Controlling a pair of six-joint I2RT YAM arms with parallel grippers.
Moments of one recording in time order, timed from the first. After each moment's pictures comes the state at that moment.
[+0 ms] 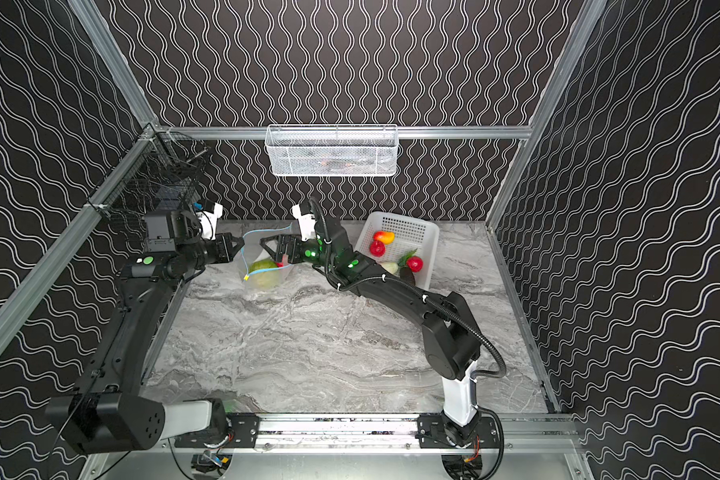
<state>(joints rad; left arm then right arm) 0.06 1.30 1.37 -0.70 0.45 -0.13 0.80 1.92 1.62 0.20 -0.39 0.69</state>
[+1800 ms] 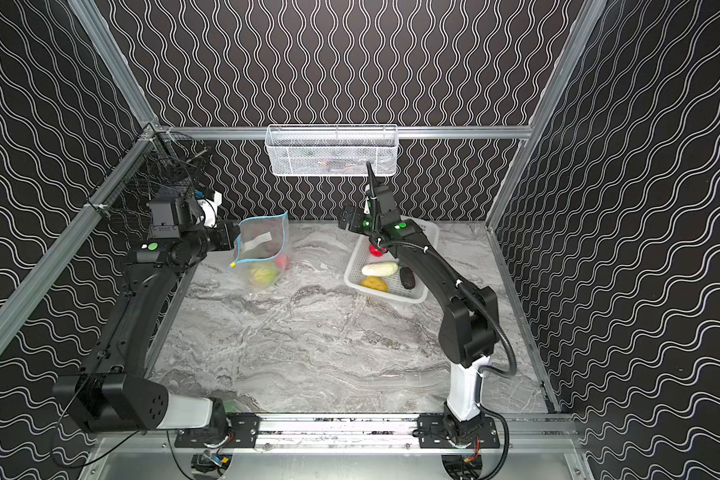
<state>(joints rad) 0.03 1.39 1.50 -0.70 0.31 -0.10 0.47 1.95 1.86 -0.45 -0.09 0.55</state>
